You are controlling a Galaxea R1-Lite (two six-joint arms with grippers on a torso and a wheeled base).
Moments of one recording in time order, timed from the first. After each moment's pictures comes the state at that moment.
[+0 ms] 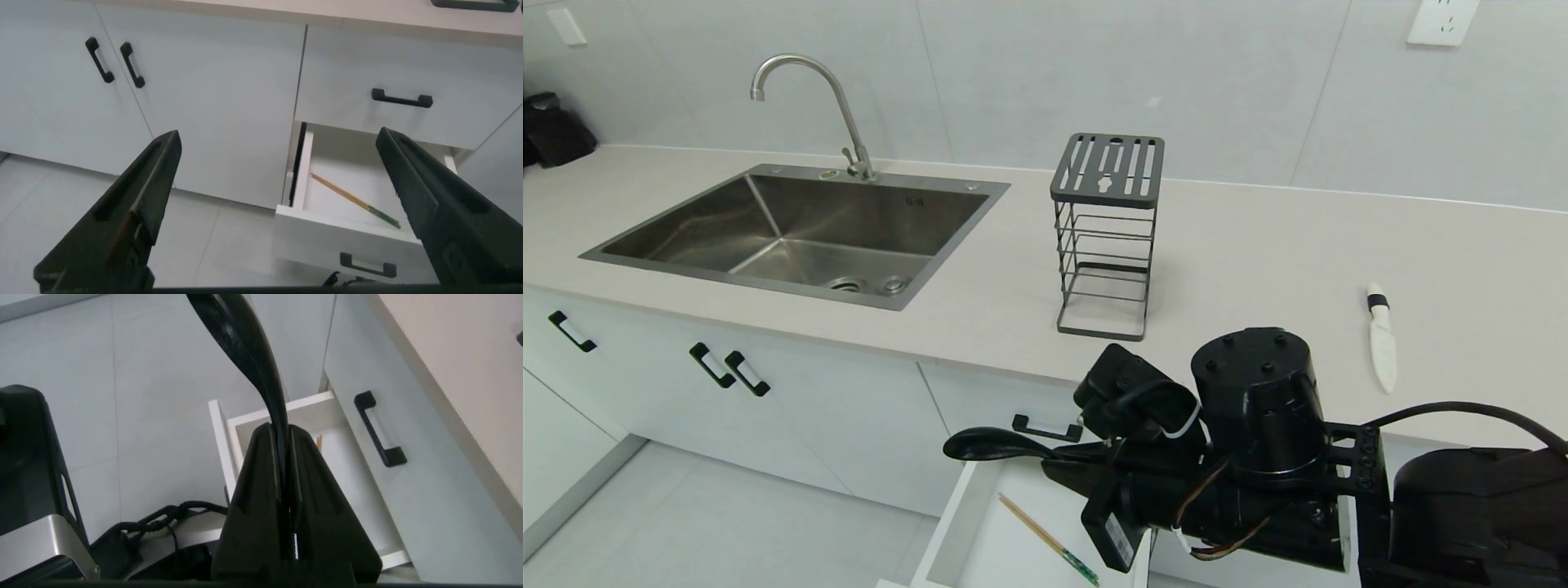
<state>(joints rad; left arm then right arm) 0.00 0.00 0.00 0.00 0.00 -0.03 0.96 1.82 -0.87 -0.61 0.08 -0.12</state>
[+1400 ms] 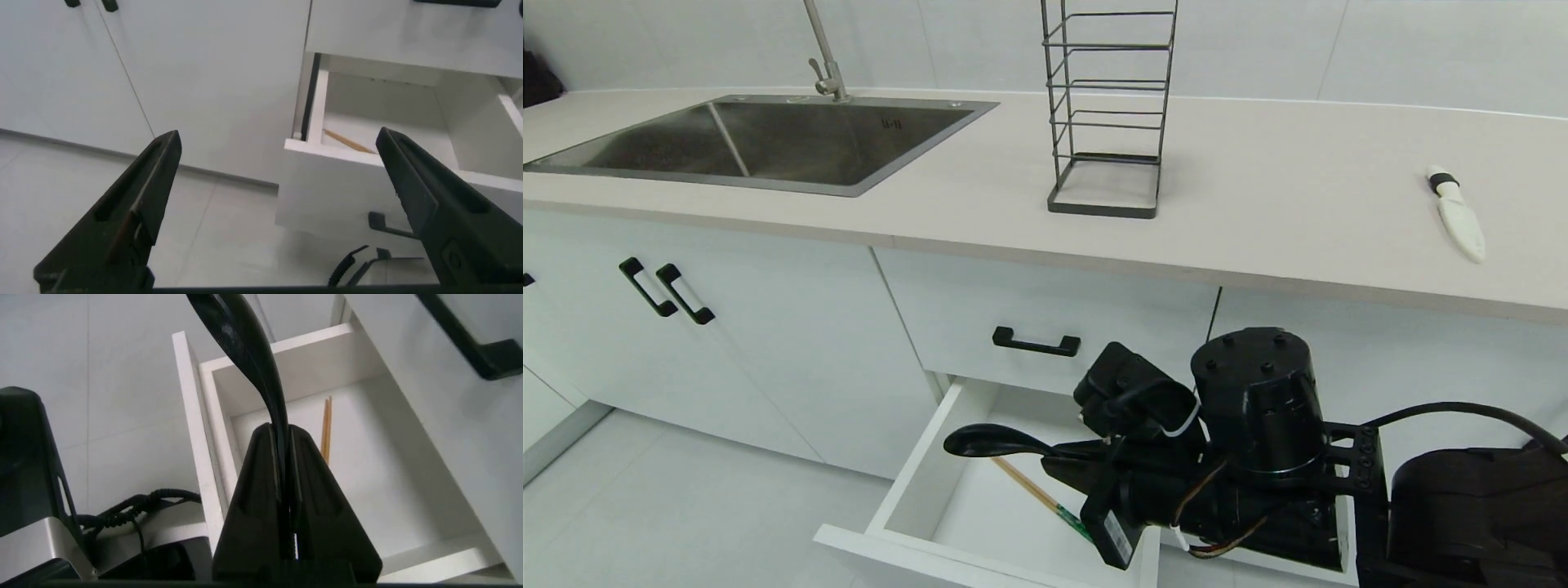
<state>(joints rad) 0.00 0.00 0.00 0.00 0.00 -0.03 0.96 1.82 -0.87 -0.62 0.08 -0.11</state>
